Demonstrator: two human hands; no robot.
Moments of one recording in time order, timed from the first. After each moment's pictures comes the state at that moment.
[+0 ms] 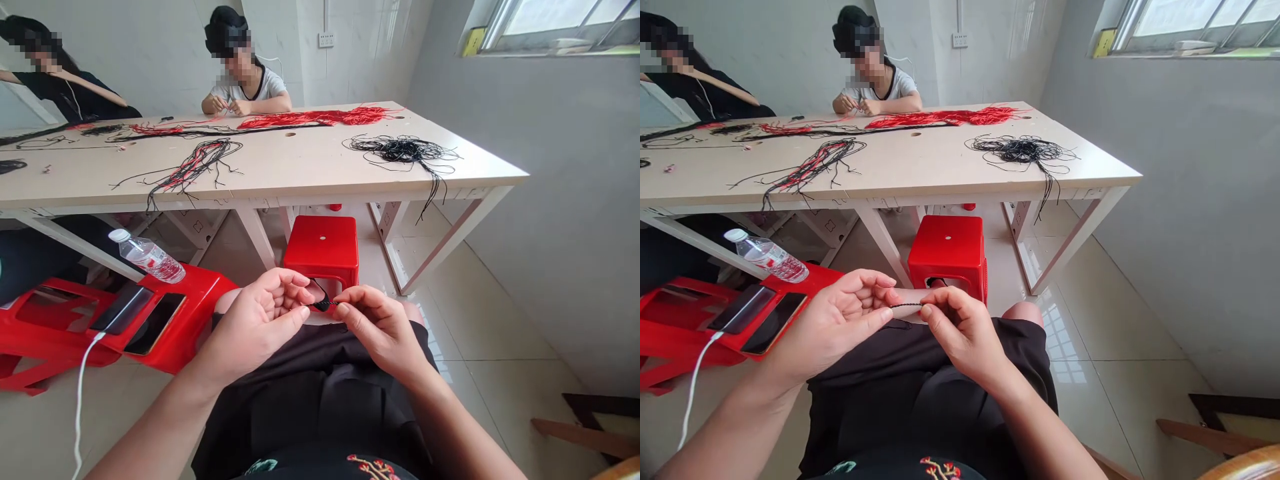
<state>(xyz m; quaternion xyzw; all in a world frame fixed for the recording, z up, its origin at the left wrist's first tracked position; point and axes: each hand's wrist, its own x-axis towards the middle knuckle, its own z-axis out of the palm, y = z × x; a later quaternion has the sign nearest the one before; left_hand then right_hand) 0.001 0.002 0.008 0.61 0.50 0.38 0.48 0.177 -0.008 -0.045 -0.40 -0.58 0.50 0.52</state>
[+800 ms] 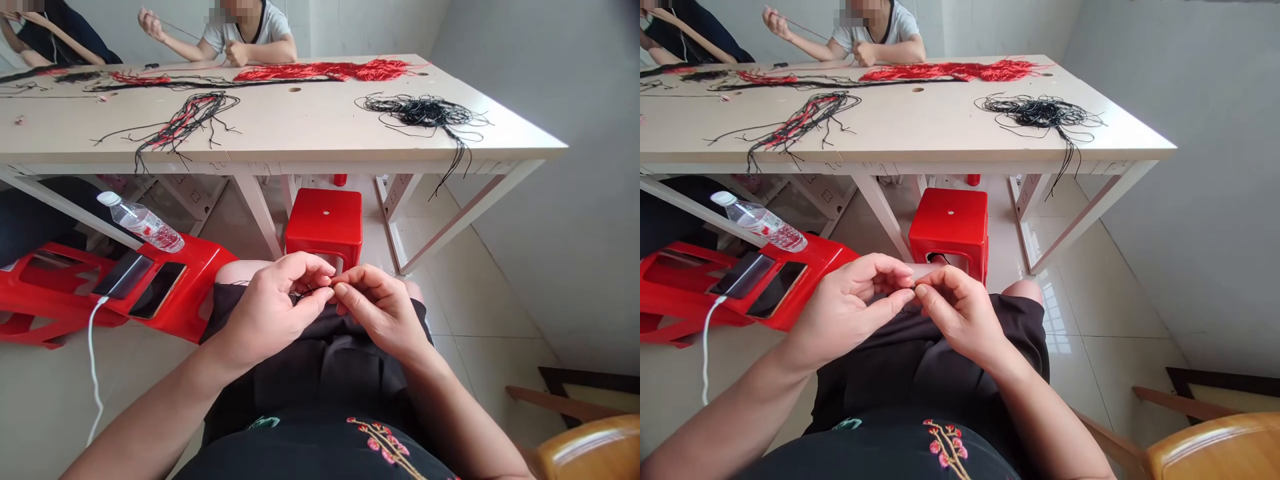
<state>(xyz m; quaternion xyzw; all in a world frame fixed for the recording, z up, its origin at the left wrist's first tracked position) 0.015 -0.009 -0.007 0.69 0.48 0.37 0.39 0.171 -0.012 -0.043 -0.40 -0.57 0.53 0.48</state>
